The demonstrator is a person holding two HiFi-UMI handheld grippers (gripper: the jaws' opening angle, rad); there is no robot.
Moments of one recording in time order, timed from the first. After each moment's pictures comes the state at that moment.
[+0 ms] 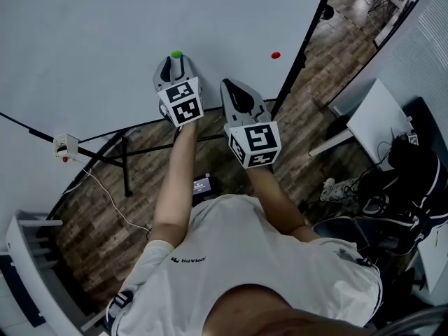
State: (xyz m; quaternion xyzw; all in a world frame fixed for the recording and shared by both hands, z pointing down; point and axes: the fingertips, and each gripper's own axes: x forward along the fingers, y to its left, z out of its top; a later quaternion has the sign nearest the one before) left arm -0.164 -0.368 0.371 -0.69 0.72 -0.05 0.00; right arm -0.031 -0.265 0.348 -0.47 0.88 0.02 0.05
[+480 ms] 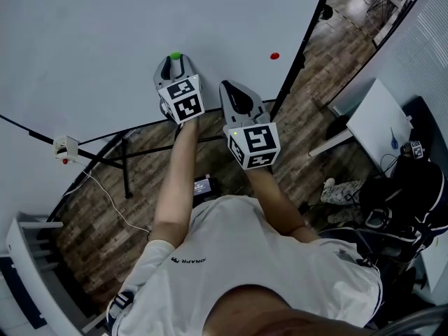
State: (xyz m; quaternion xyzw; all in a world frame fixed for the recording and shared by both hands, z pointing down) left arm -0.166 -0.378 0.373 -0.68 0.73 -0.05 0.01; right arm -0.032 -0.264 0.348 -0.47 0.88 0.02 0.05
